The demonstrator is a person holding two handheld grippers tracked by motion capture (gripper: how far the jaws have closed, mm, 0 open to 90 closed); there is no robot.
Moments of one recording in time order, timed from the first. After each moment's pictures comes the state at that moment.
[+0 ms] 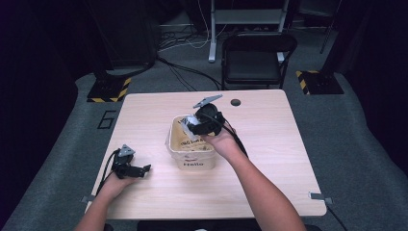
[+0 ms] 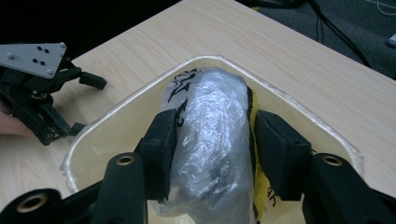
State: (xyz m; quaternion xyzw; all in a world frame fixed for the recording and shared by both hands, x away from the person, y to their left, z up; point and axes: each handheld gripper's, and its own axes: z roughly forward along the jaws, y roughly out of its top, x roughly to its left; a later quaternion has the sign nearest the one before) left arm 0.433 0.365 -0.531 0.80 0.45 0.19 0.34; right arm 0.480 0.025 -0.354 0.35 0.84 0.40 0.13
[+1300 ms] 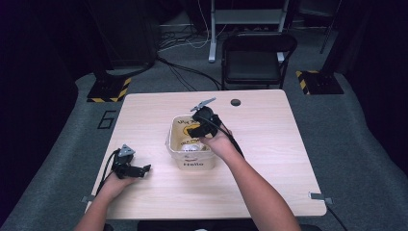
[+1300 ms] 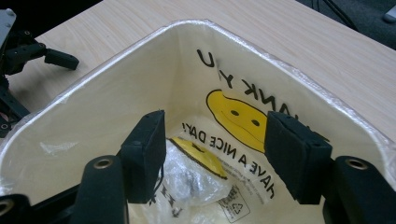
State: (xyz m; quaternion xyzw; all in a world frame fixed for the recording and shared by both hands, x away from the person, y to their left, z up) left arm 0.433 0.365 -0.531 0.81 0.45 0.19 0.34; right arm 0.494 0.031 -0.378 0.36 0.85 0.36 0.14
